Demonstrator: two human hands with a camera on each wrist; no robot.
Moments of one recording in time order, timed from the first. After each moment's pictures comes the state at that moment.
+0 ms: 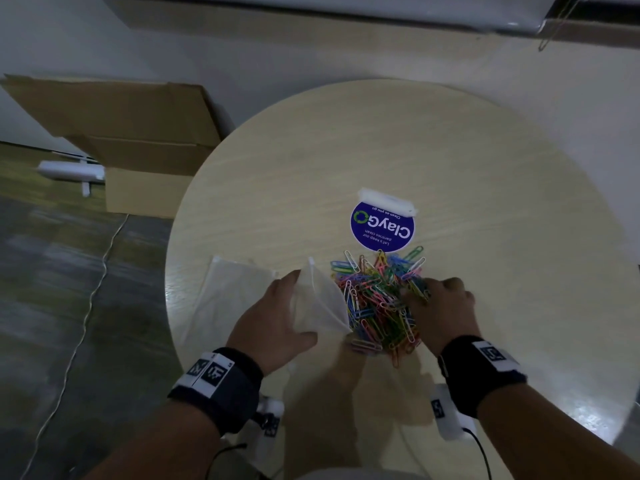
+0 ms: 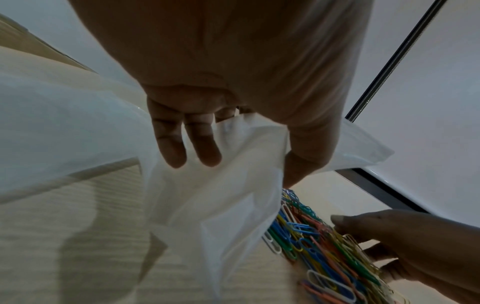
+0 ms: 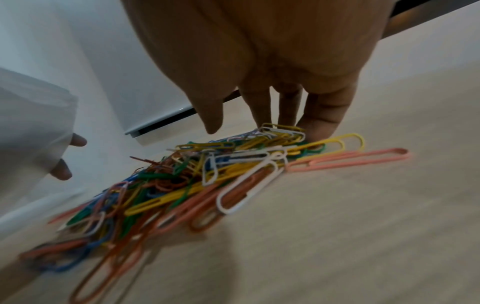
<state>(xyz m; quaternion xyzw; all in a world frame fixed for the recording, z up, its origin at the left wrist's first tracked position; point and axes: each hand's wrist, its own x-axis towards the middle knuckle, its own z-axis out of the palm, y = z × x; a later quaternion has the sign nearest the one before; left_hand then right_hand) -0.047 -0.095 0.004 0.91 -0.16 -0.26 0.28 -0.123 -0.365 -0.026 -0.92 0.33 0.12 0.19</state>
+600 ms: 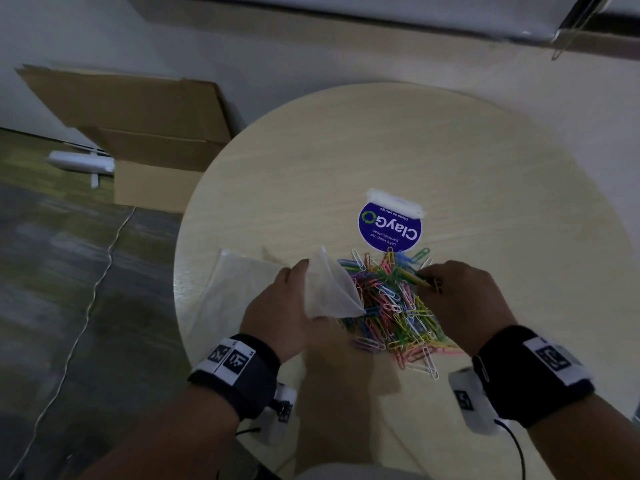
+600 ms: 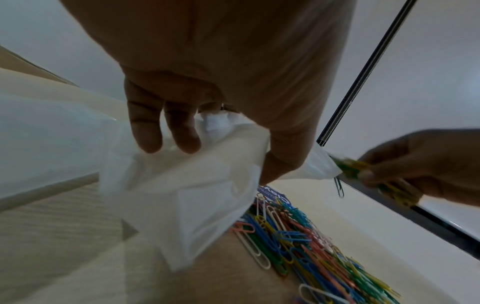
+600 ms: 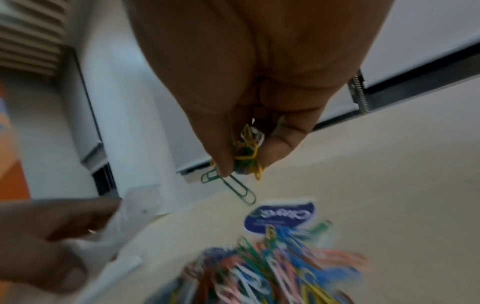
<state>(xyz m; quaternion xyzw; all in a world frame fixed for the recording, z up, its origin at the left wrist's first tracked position) -0.046 -0.109 0.011 0.94 -0.17 -0.22 0.21 -0.114 -0.365 0.059 -0.96 0.14 0.08 0.21</state>
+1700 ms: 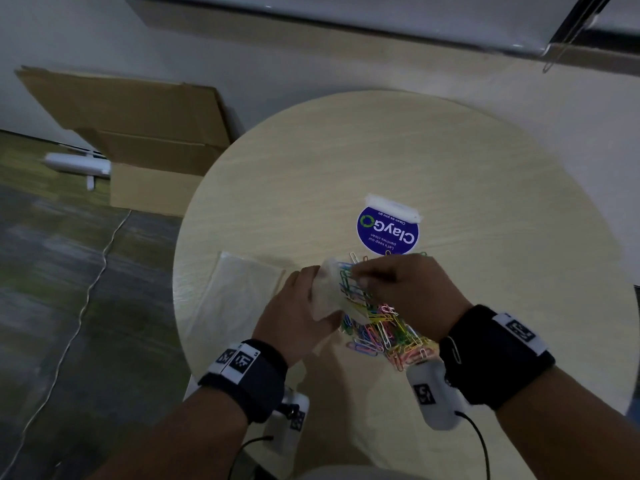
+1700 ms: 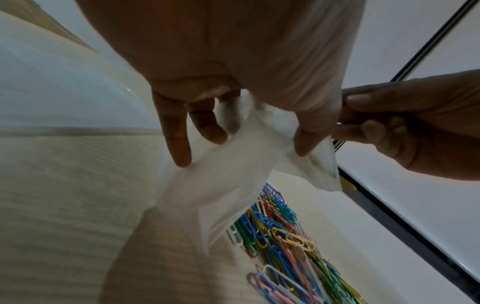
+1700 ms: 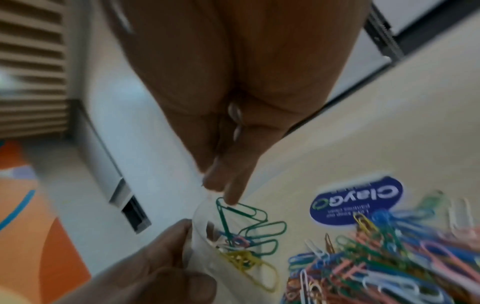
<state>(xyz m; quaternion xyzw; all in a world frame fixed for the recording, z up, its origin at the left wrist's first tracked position) -0.054 -0.117 0.004 0.88 -0.16 -0.20 0.40 -0.087 -0.318 0.086 -0.90 0.06 0.09 0.42</state>
